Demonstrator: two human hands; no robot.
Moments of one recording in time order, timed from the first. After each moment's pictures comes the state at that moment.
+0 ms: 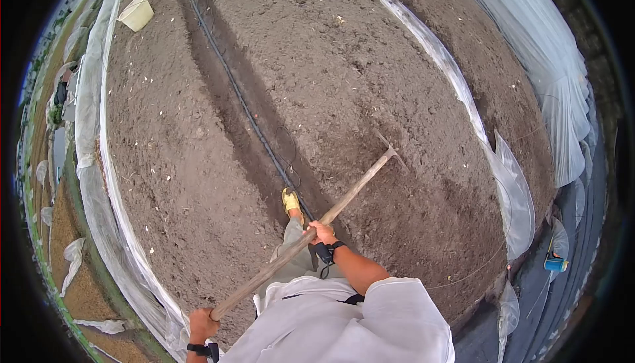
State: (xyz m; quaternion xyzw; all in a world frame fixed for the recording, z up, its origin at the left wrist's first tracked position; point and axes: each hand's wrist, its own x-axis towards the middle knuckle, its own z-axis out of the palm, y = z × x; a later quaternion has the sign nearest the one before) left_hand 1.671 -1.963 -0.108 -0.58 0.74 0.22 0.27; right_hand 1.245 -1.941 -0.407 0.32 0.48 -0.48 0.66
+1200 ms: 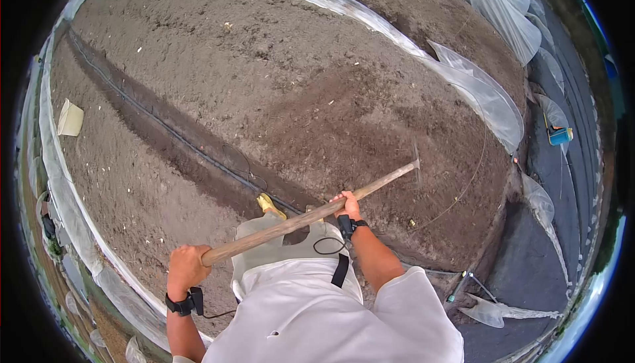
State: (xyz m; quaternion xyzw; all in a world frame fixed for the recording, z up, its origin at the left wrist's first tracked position) left_hand 1.360 -2.101 -0.035 -0.20 0.94 0.16 0.24; right_hand 1.129 -1.780 -0.388 0.45 0.32 -0.77 0.33
